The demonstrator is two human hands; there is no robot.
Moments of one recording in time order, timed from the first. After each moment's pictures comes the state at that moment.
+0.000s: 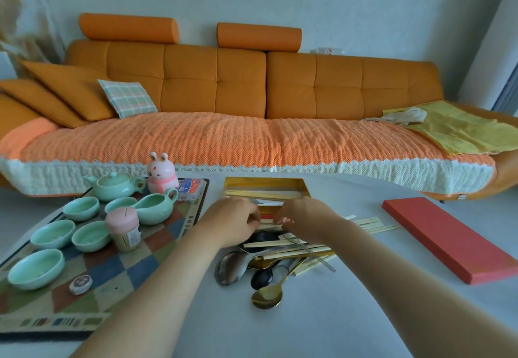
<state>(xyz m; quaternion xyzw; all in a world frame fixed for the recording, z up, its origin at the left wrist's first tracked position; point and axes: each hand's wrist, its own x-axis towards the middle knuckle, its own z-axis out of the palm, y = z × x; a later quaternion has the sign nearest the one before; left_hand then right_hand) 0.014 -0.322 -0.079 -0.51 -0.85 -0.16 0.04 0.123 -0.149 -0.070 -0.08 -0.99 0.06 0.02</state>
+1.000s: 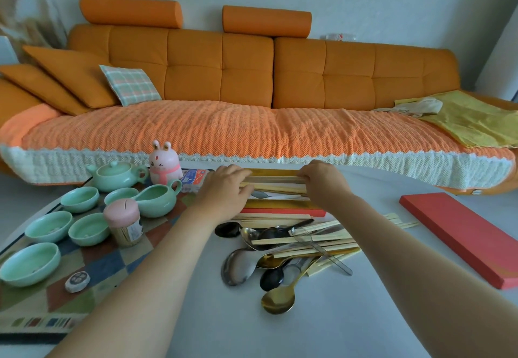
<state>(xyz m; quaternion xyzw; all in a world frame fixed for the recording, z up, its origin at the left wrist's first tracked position) -0.043 -0.315 -0.092 -0.44 -0.87 -0.21 0.10 0.075 -0.106 -0.074 -0.21 -0.96 0.07 0.19</state>
